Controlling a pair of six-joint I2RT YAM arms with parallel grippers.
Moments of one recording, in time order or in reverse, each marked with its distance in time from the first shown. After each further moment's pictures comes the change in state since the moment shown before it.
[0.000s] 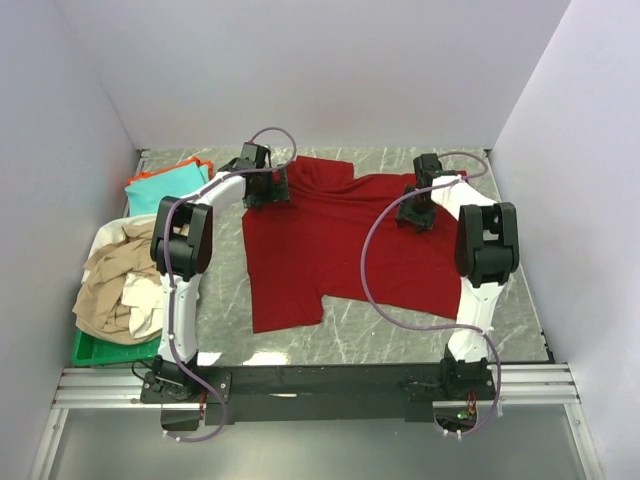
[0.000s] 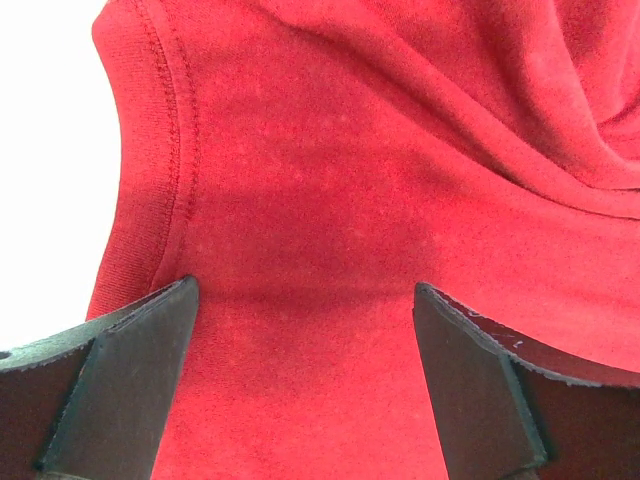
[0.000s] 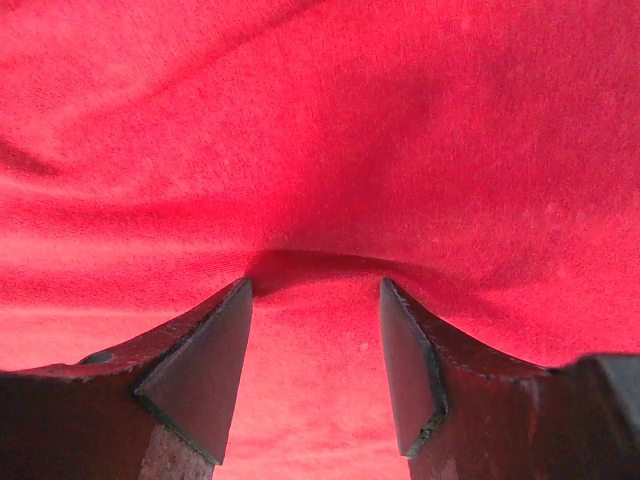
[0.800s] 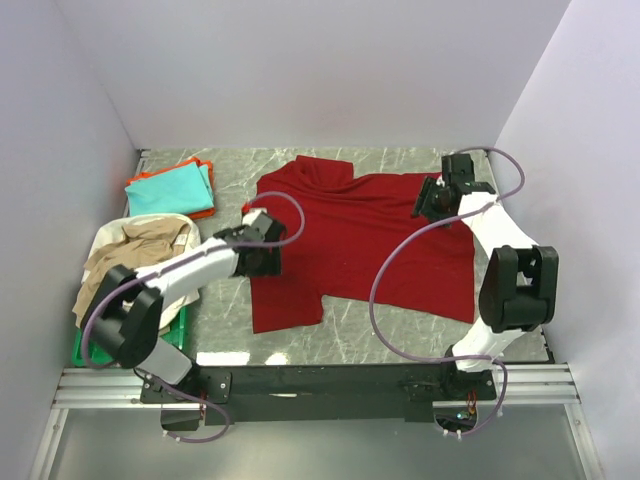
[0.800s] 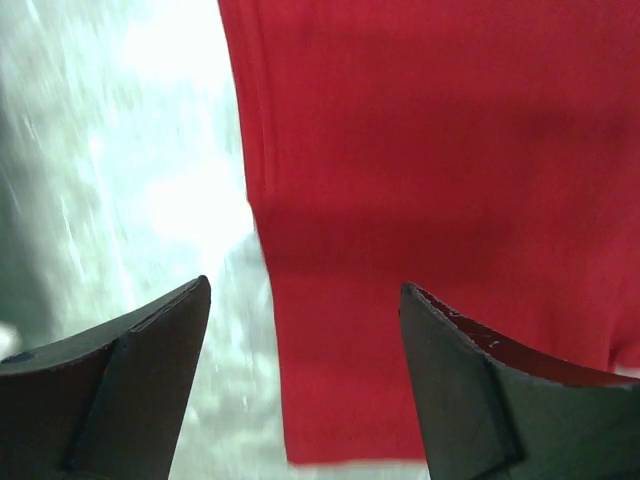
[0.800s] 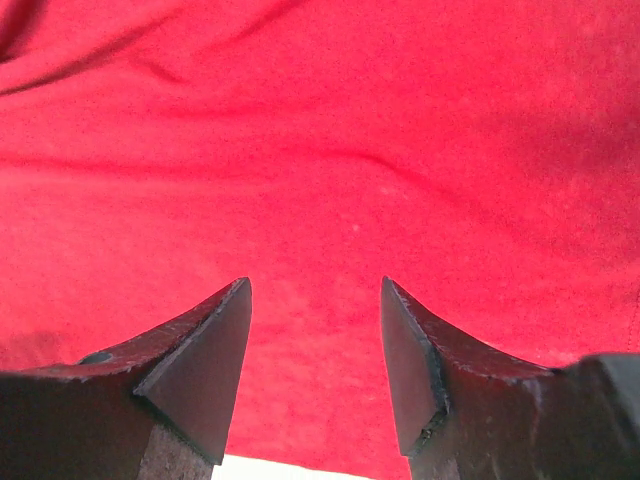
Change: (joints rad) left arm -0.328 -0.711 -0.748 -0.195 -0.458 -0.224; right arm -0.052 -0.400 -0.228 0.076 -0.077 -0.034
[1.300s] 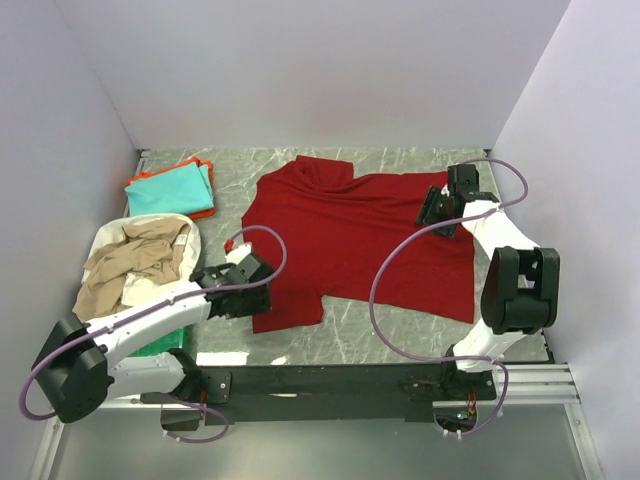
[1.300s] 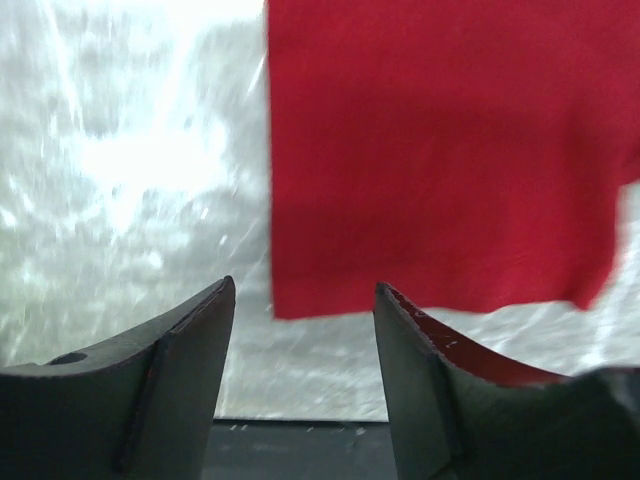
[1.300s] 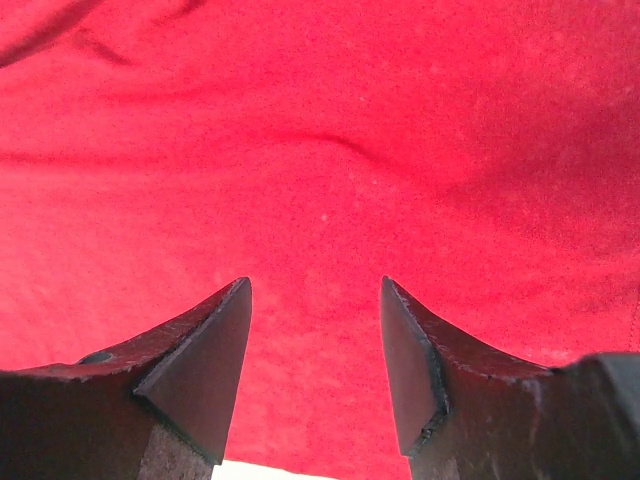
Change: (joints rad) left arm -0.182 -0.369 -0.261 -0.132 0.073 -0.300; right arm -0.048 -0.017 -0.113 0.062 -0.040 0.000
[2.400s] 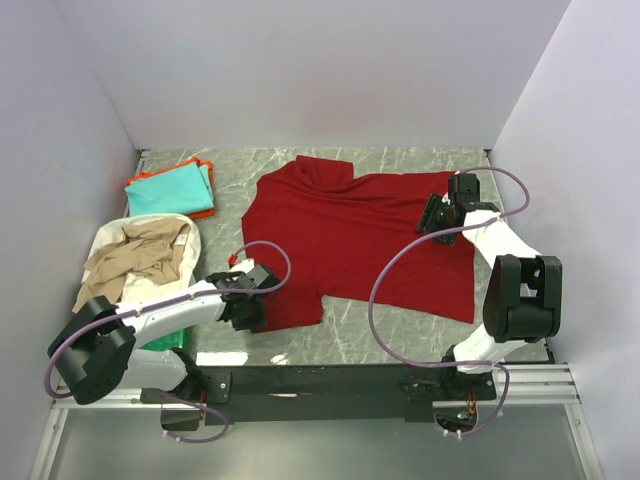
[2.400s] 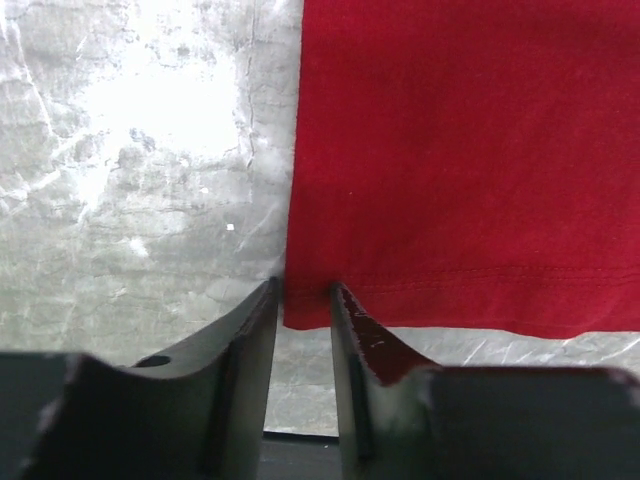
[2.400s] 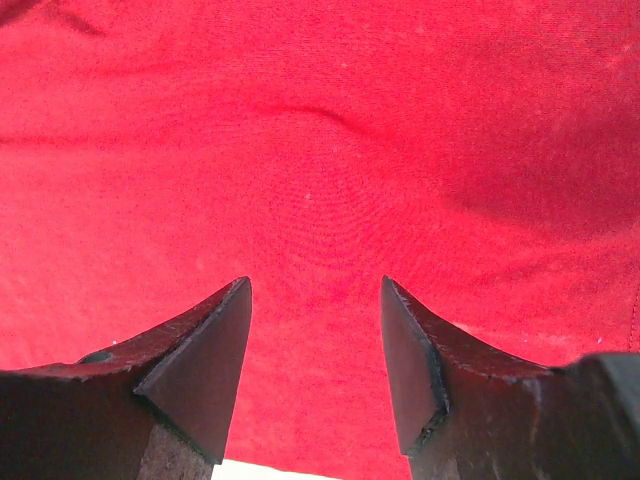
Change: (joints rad) left arm -0.027 0.125 -0.096 0.048 0.055 -0.078; right arm -0.006 -0.061 -0.104 0.056 0.003 0.002
